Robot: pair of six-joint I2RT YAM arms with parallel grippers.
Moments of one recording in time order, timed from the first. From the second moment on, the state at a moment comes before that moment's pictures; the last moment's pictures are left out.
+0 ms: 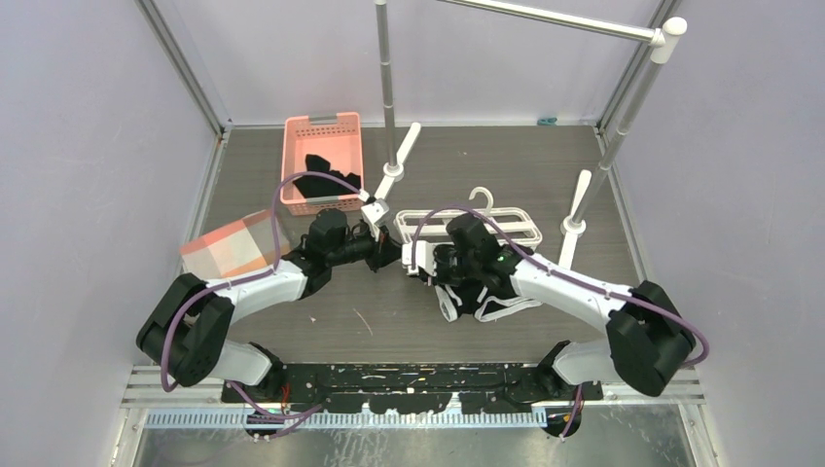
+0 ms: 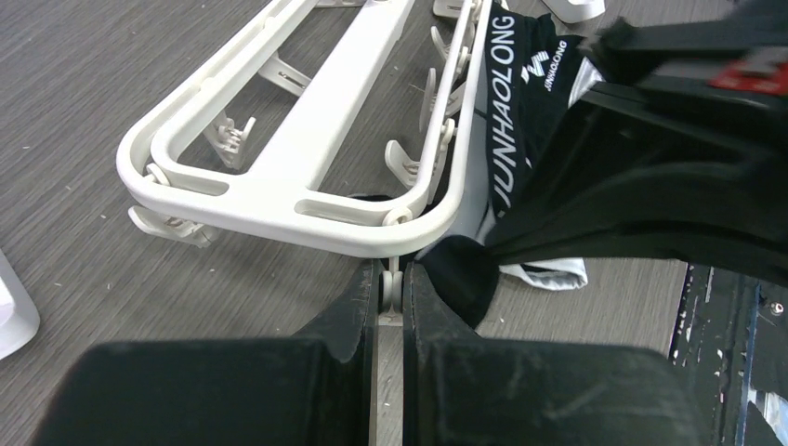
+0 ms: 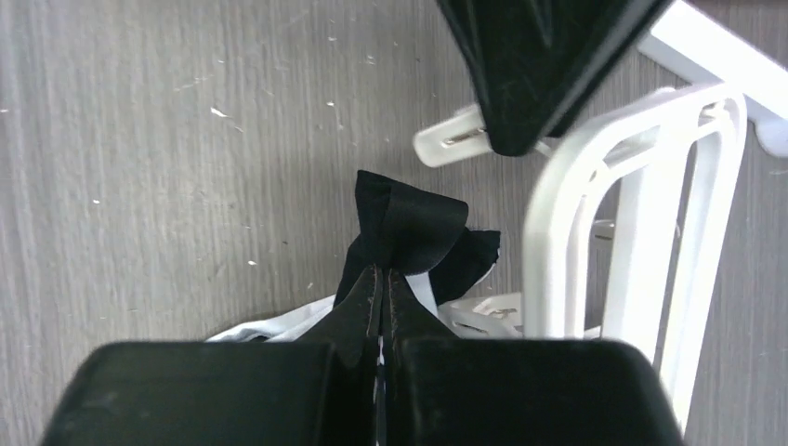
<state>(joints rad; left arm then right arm) -0.60 1.39 0.62 0.45 0.53 -0.07 0.73 1.36 0.79 -0.23 -0.40 -0.77</state>
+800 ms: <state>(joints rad) -0.60 1.37 0.62 0.41 0.48 -0.07 0.64 1.23 0.90 -0.45 -0.42 -0.73</state>
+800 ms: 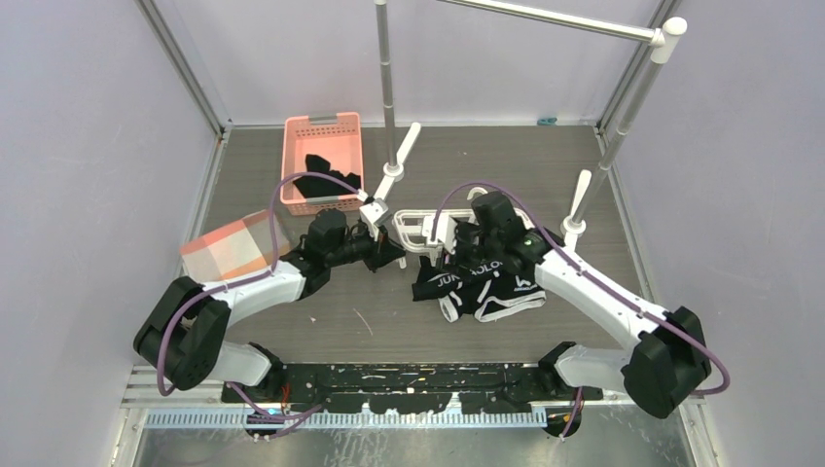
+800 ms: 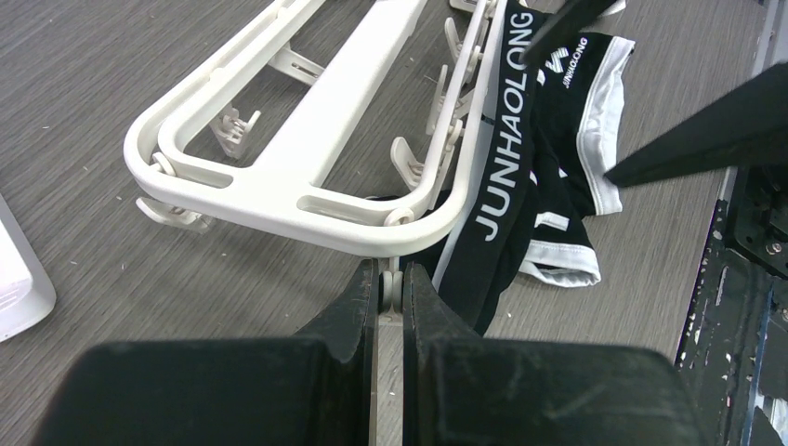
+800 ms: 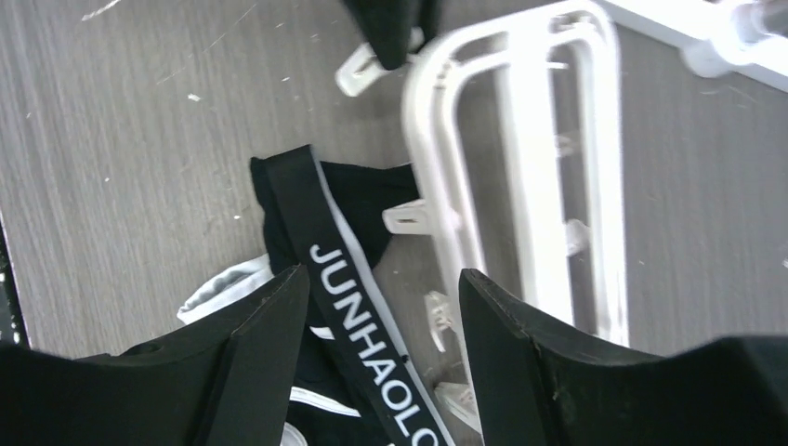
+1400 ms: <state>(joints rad) -0.60 1.37 0.62 0.38 0.40 -0.07 0.60 1.46 0.91 -0.48 -0.49 -0.78</state>
